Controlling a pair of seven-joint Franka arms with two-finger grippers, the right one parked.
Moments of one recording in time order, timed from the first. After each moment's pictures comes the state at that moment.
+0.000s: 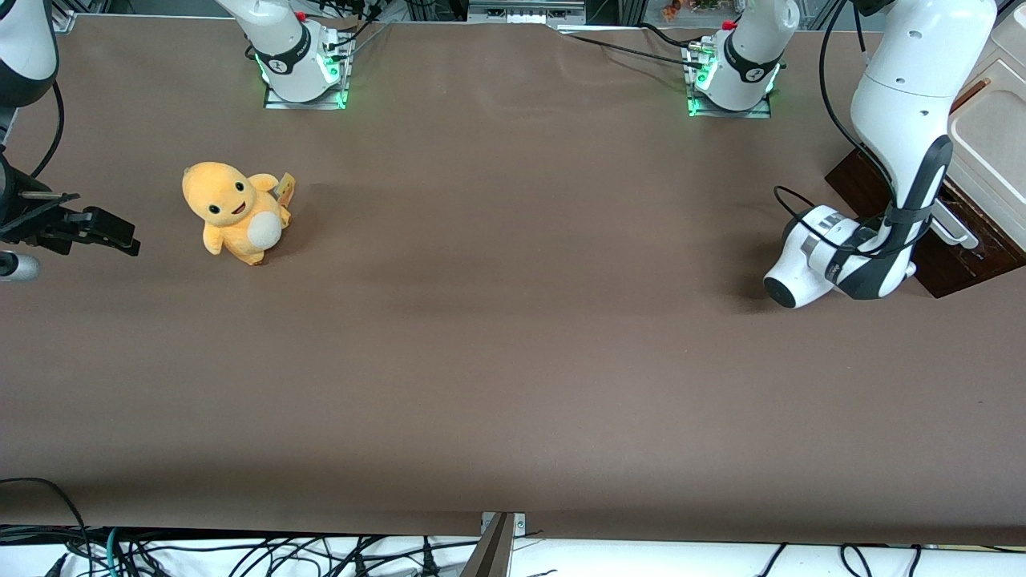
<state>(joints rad) 0.11 0.63 -0.11 -2.00 1.05 1.32 -1.03</state>
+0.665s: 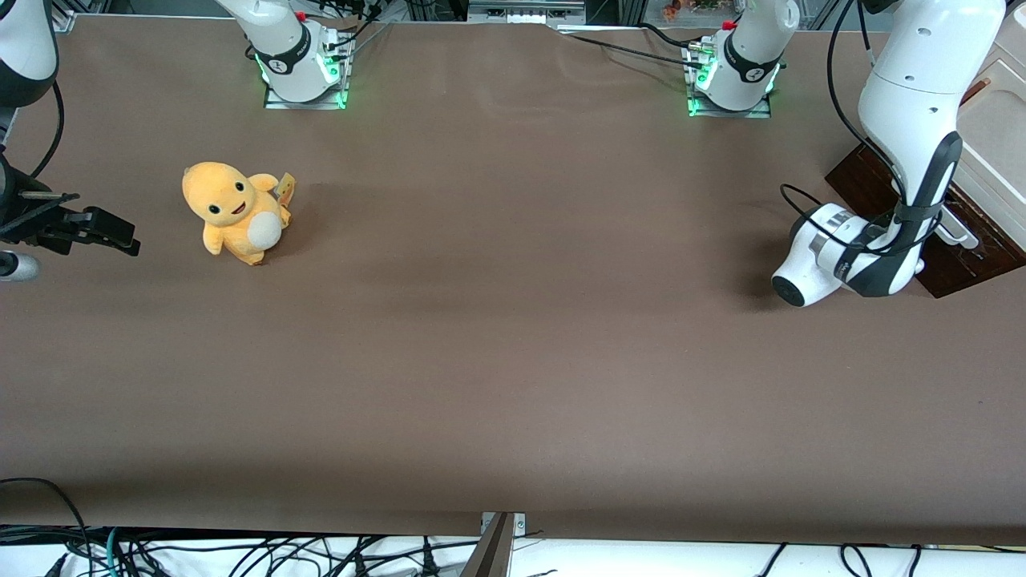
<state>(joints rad) 0.13 0.62 -0.11 -2.01 1.06 1.32 -1.03</state>
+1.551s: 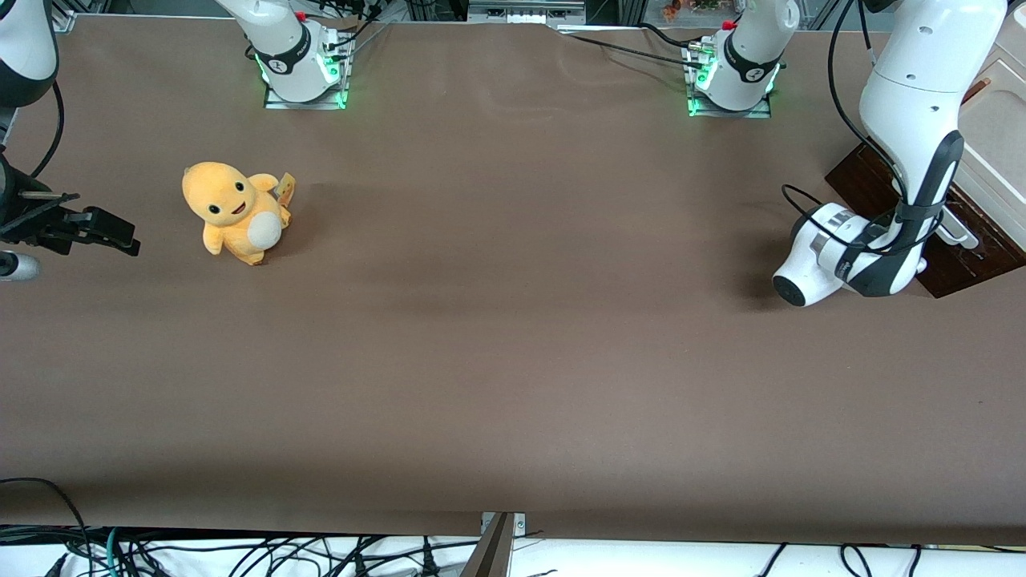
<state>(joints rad) 0.13 0.62 -0.12 -2.01 1.07 1.33 -1.07</state>
